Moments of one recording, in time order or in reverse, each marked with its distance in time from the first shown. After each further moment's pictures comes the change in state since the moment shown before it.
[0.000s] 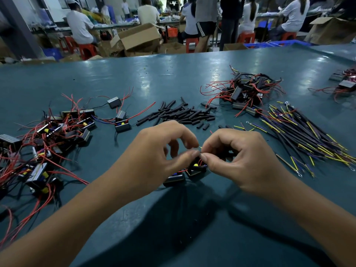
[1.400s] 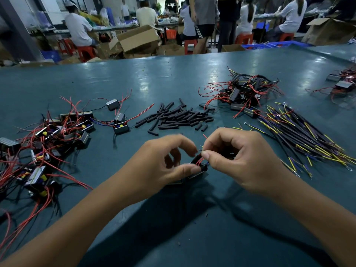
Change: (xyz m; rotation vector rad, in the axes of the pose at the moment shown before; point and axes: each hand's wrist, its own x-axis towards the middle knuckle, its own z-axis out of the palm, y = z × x) left_hand -0.004 -0.019 0.013 -0.108 -0.106 -0.053; right_hand 0.000 0.007 -0.004 0.061 -0.015 0.052
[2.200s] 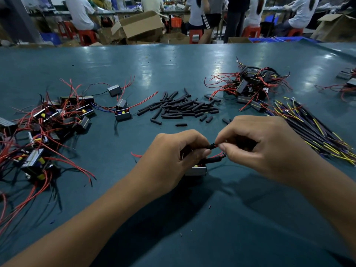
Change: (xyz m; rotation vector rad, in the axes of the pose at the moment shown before) left_hand 0.001 -0.009 0.029 -0.040 0.181 0.053; right_hand 0.005 -0.003 -0.024 -0.422 -0.135 -0.158
